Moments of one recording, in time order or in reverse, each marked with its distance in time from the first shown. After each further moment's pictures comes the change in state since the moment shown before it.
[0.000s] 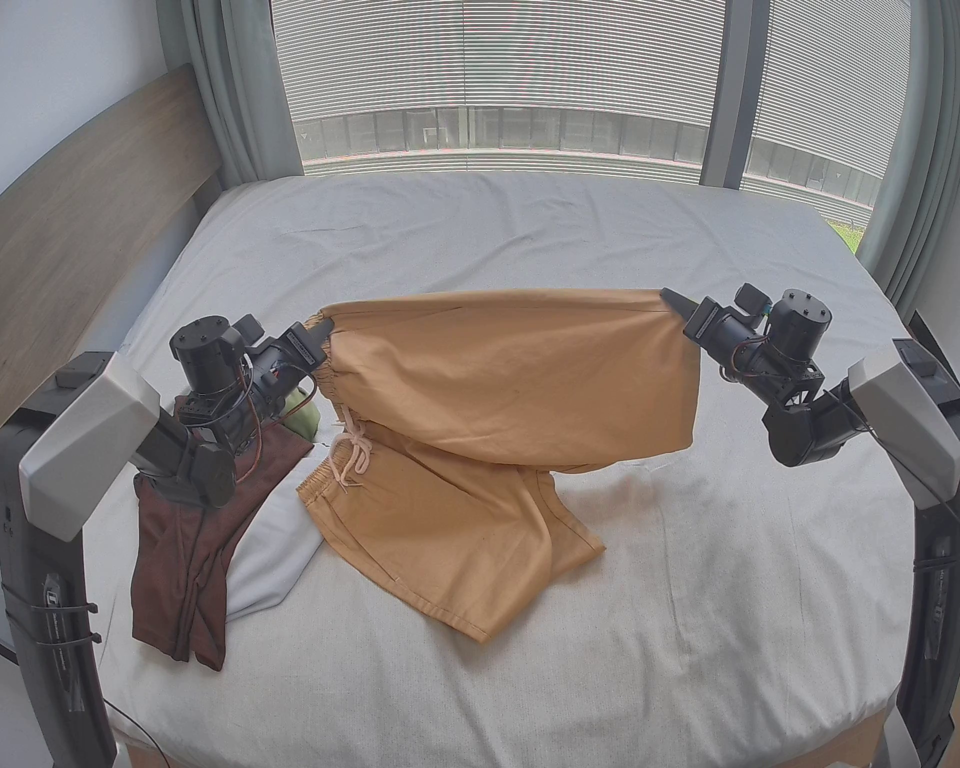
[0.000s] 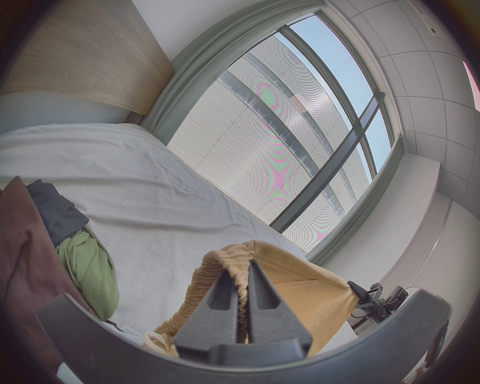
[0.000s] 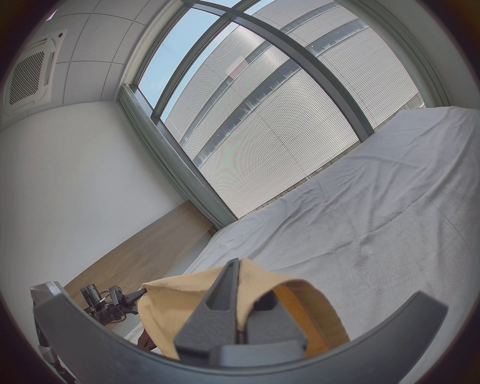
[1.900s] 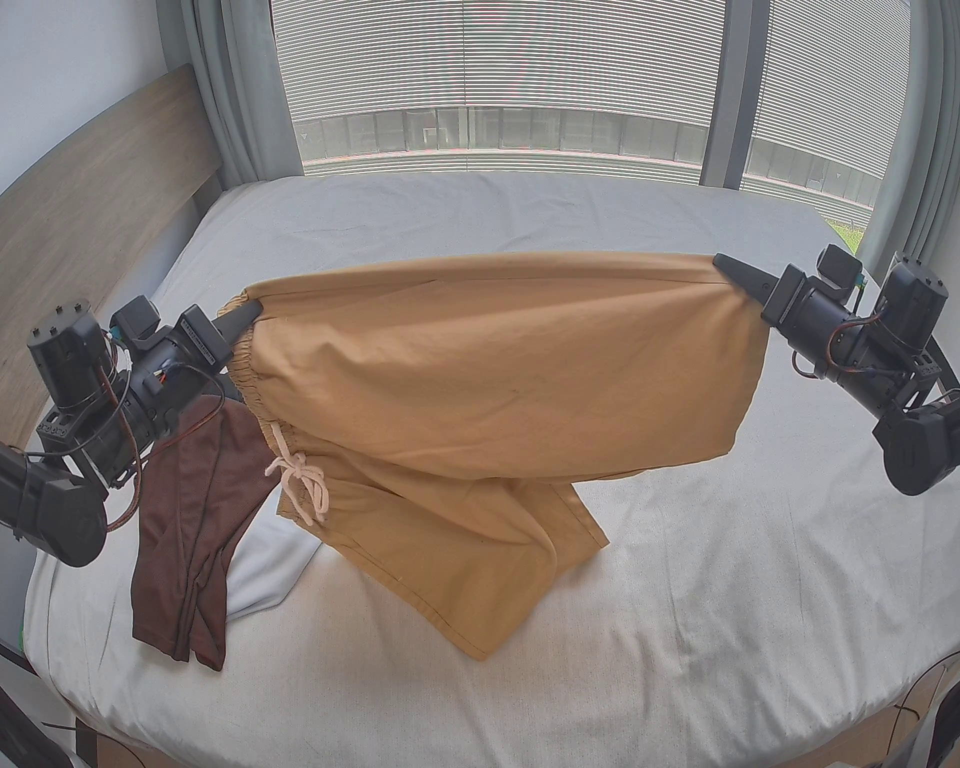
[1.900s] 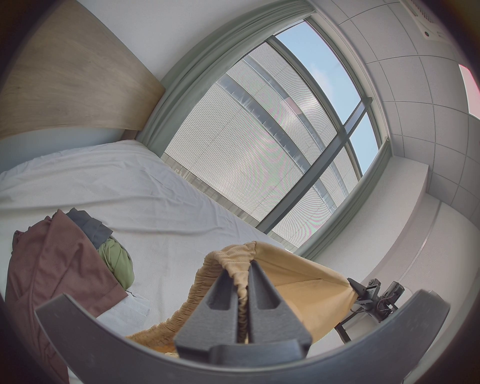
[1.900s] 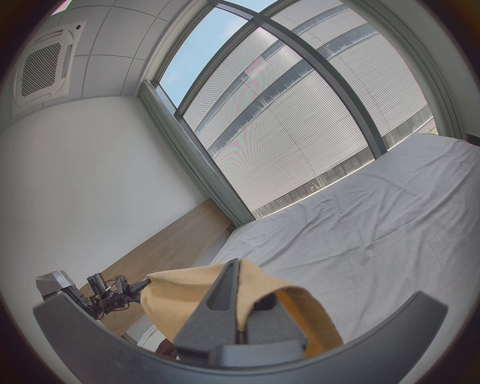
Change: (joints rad) left arm 0.019 -0.573 0.540 0.020 -0.044 0.001; right arm 0.060 -0.582 0.546 0.039 0.002 -0.072
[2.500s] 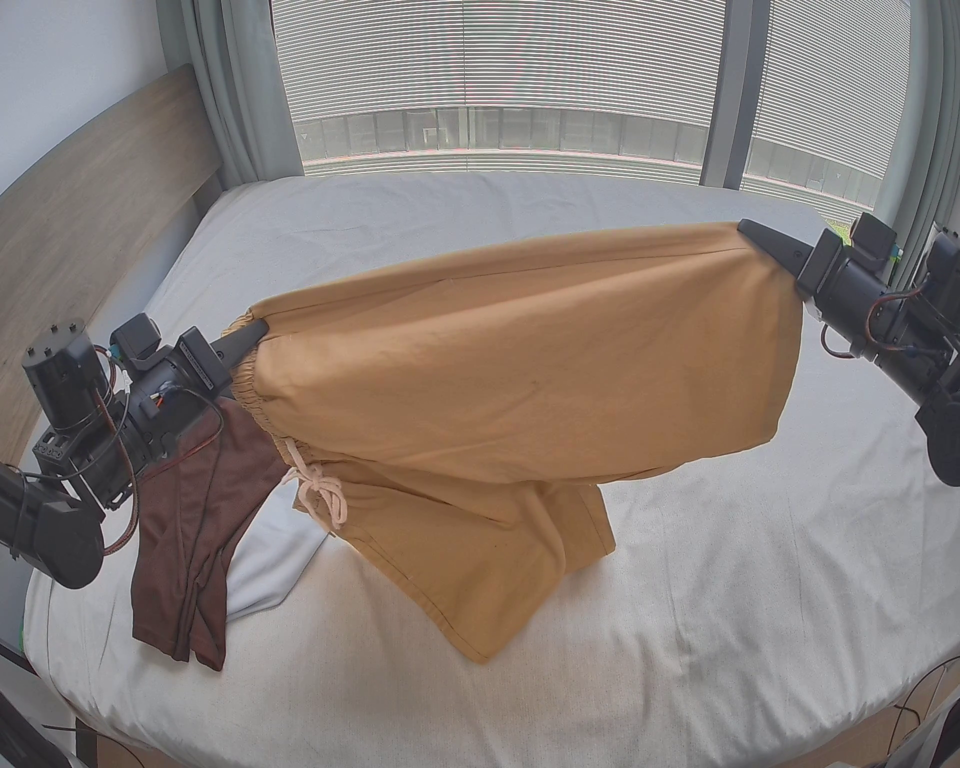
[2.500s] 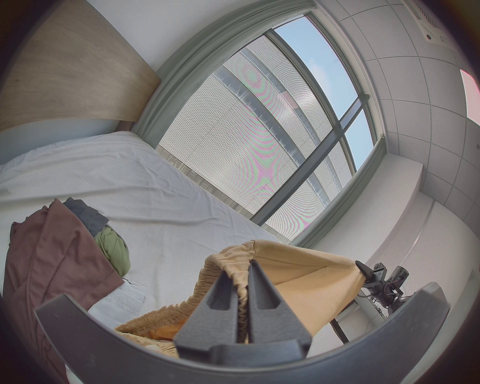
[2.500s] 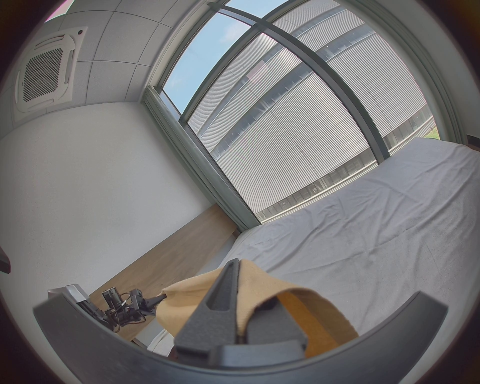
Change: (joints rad) left arm -0.004 -0.018 0.076 -0.038 -0.055 -0.002; right arm 0.010 -0.147 -0.008 0.125 -0.010 0.022
